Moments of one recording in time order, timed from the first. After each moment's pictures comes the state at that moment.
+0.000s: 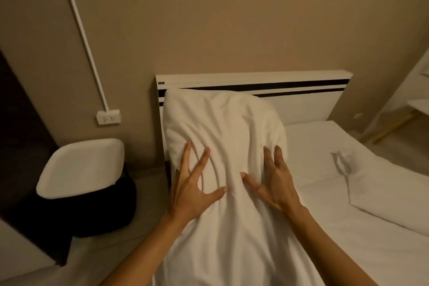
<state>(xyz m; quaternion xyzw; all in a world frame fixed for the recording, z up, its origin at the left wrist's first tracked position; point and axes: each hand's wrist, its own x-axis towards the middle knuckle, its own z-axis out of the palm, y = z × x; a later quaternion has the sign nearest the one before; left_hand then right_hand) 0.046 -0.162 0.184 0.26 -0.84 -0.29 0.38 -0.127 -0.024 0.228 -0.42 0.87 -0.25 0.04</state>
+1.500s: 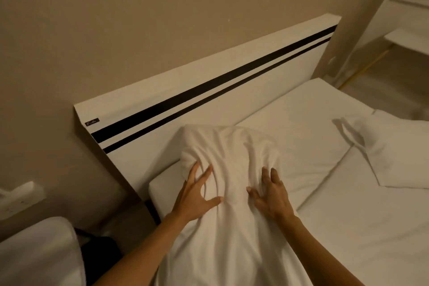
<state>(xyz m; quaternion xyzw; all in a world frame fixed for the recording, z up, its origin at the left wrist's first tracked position) -0.213 -0.525 0.044 0.17 -0.91 -0.38 0.03 -0.327 -0.317 0.070 -0.17 0.95 -0.19 0.17</state>
